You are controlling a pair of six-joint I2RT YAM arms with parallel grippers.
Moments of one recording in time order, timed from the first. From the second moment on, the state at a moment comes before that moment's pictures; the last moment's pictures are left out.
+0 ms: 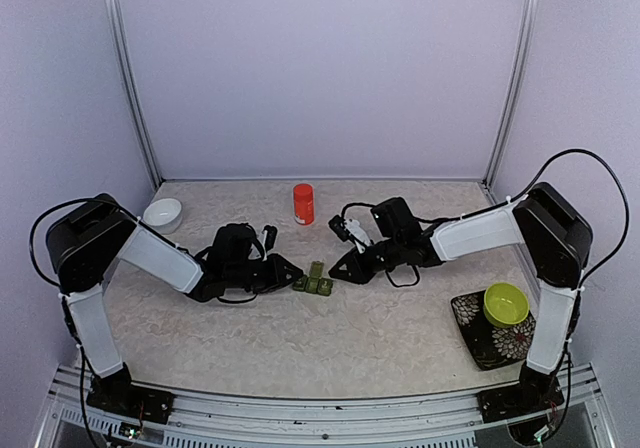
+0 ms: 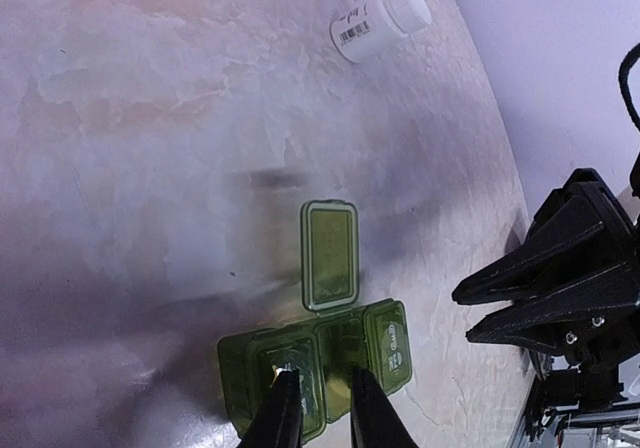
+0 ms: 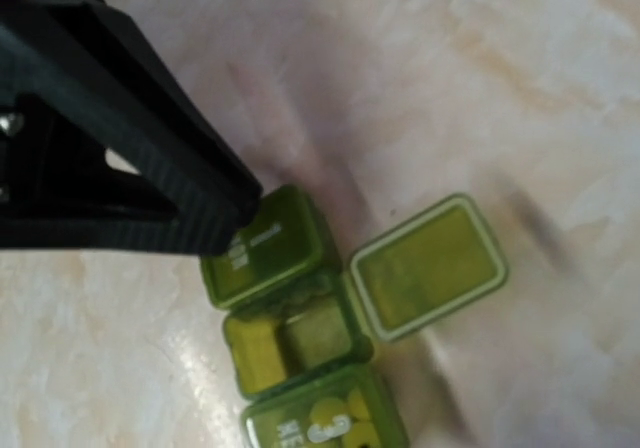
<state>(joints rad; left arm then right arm) -0.70 1.86 0.76 0.57 0.29 -0.80 0.72 1.92 1.11 0.11 -0.50 0.07</state>
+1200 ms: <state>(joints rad) -0.71 1.95 0.86 0.57 0.32 -0.80 0.76 2.05 1.15 0.18 -0.54 0.07</state>
